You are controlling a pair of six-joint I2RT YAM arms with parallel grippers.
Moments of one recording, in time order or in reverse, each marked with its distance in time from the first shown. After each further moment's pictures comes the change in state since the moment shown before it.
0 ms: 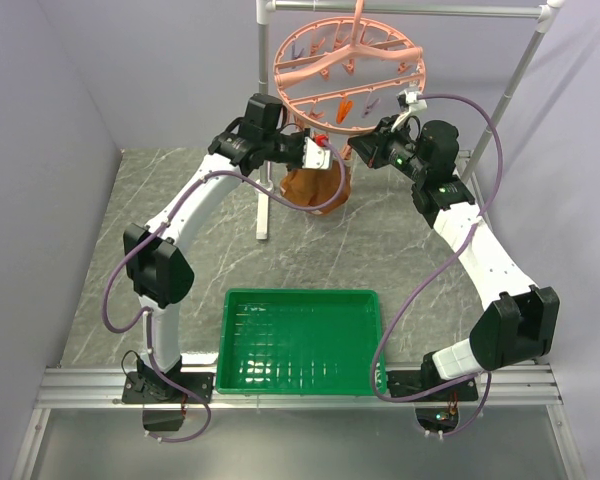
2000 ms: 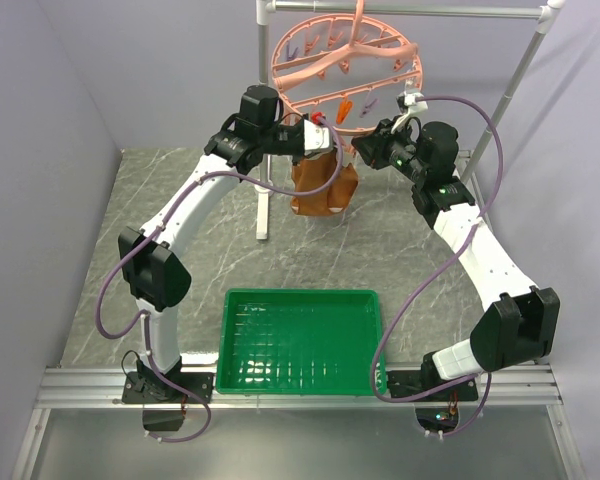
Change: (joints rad) left arm -0.009 -0.034 -0.001 0.144 0.052 -0.286; right arm 0.000 -0.005 -0.009 -0.016 0.056 -0.064
